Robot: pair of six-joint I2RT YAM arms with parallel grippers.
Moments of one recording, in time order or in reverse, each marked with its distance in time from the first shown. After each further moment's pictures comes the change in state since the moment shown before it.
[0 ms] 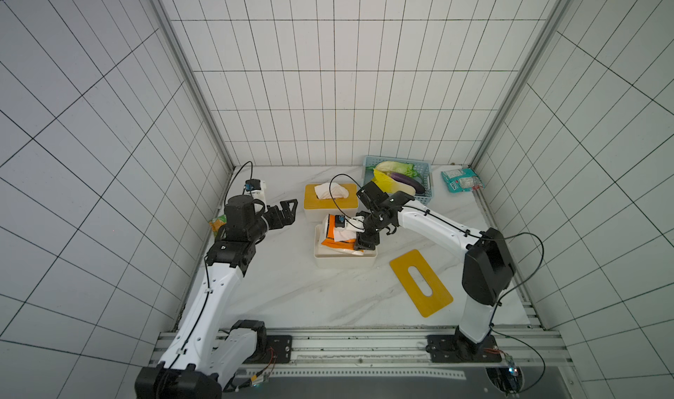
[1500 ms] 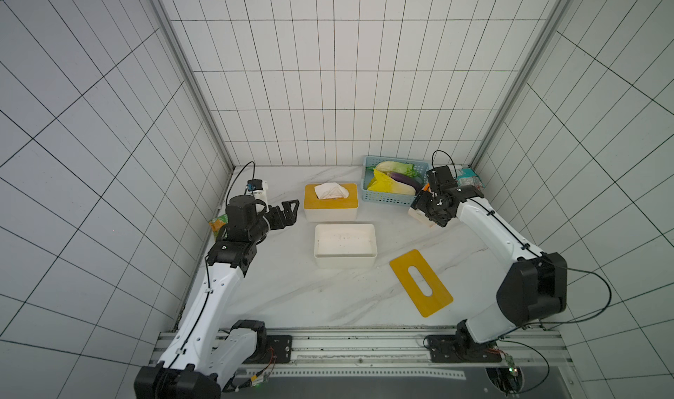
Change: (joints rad) left arm -0.017 0.000 0.000 0.000 -0.003 0.007; right arm -0.428 -0.311 -0.200 0.074 0.397 1.552
